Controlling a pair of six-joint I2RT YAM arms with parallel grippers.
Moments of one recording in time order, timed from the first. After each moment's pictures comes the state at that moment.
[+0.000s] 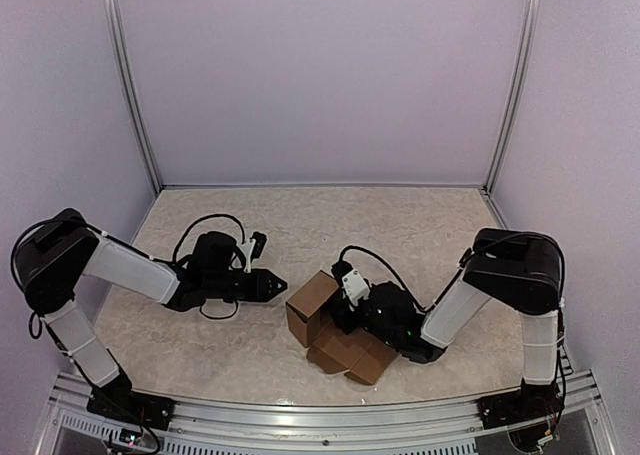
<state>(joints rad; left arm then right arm) -0.67 1.68 0.64 0.46 0.27 -0.52 1.05 2.07 0.69 1.14 0.35 0.01</state>
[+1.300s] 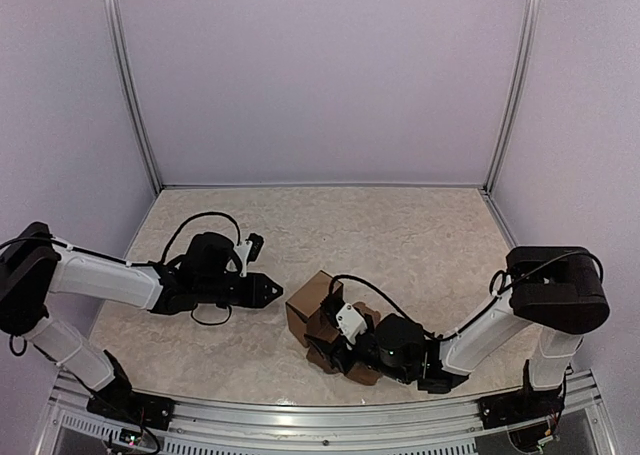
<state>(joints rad) -0.76 1.48 0.62 0.24 0.16 -0.52 1.32 1.85 0.54 1.08 0.38 0.03</state>
